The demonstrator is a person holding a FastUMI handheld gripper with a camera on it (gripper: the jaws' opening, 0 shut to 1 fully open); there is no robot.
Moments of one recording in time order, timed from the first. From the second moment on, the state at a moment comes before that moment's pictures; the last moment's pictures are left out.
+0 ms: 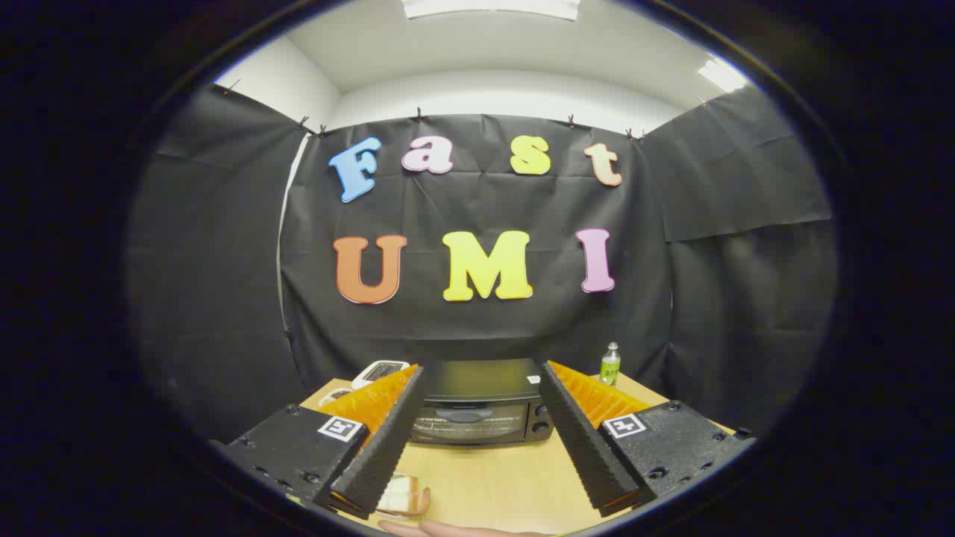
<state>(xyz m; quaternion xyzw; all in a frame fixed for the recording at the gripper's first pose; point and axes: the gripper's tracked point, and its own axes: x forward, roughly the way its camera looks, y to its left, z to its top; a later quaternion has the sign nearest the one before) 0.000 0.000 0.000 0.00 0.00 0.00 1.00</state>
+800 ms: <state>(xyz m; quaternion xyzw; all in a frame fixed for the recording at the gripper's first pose) 0.006 -0.010 -0.009 -0.01 0.01 -0.01 1.00</state>
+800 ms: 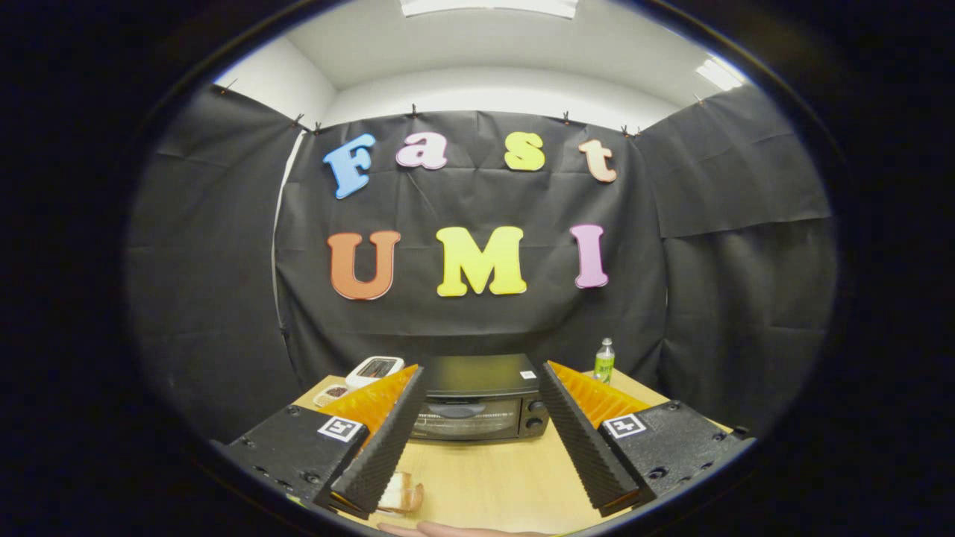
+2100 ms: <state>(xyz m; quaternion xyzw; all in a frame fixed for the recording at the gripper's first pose) 0.291 0.003 -0.174 -0.04 0.12 -0.05 0.99</state>
